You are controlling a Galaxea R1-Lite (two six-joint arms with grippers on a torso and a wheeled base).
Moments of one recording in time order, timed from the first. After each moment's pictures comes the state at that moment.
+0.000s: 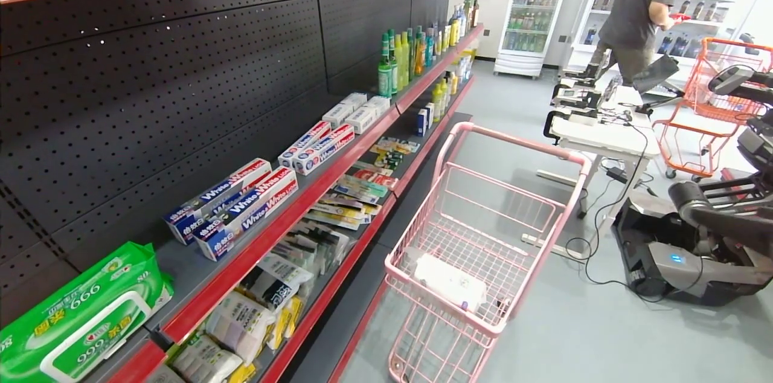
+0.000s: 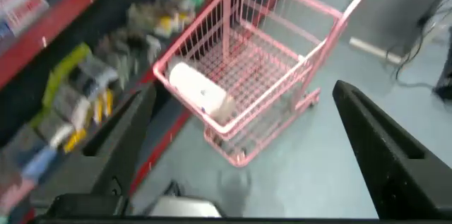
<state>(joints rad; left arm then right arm) 0.00 0.00 0.00 0.00 0.03 0.00 -0.04 1.04 -0.71 0.07 0.20 0.03</state>
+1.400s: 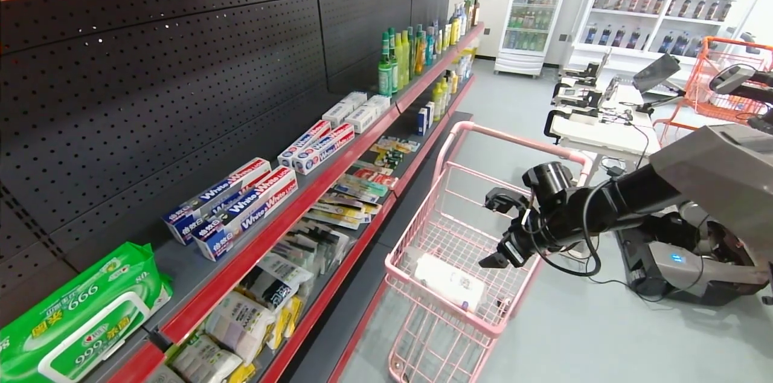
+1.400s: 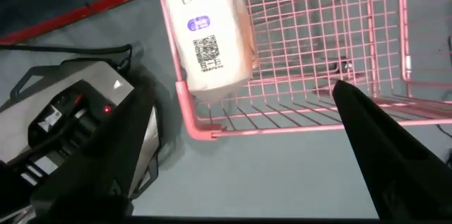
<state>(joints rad) 0.00 0.00 0.00 0.00 0.03 0.00 0.19 2.29 -1.26 -0.02 0.25 -0.53</state>
